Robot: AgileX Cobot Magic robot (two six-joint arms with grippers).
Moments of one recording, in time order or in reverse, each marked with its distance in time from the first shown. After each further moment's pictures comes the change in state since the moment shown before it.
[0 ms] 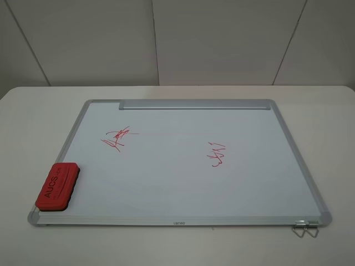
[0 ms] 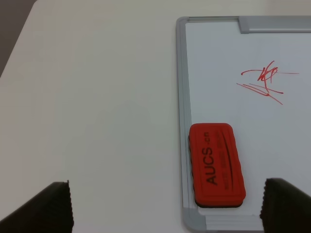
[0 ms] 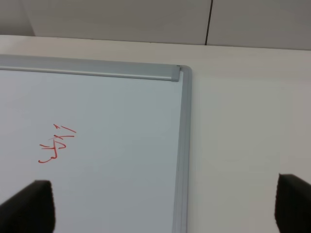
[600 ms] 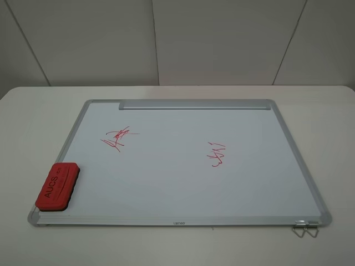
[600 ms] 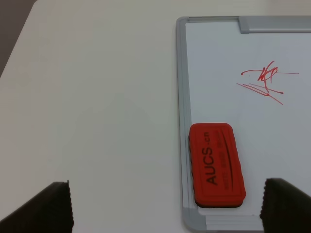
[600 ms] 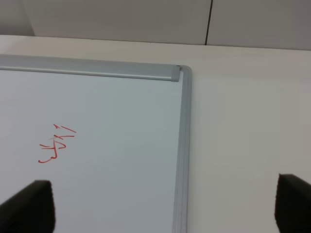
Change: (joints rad) left arm 0.000 0.000 0.000 0.000 0.000 0.000; right arm 0.000 0.000 0.000 0.000 0.000 0.000
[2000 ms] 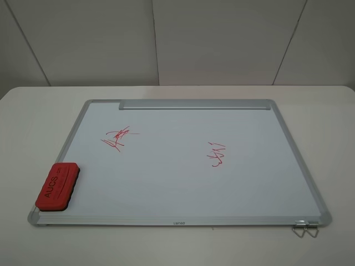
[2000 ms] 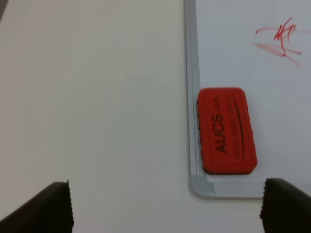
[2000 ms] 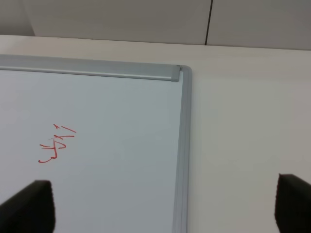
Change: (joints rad) left arm -0.002 0.204 -0.003 0.021 -0.002 -0.002; right arm 0.000 0.000 0.000 0.000 0.000 0.000
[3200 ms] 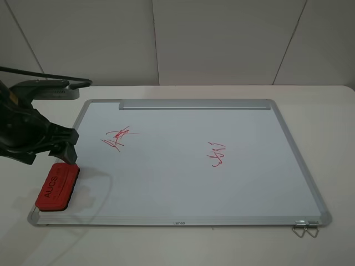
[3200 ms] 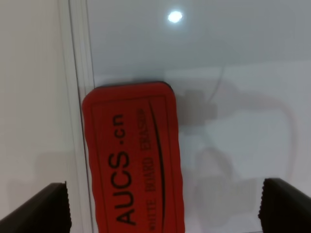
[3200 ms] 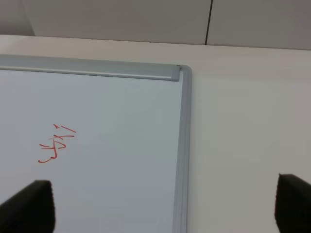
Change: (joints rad) left arm -0.316 1.289 -0.252 -0.020 -0.394 -0.256; right arm 0.000 0.000 0.000 0.000 0.000 0.000
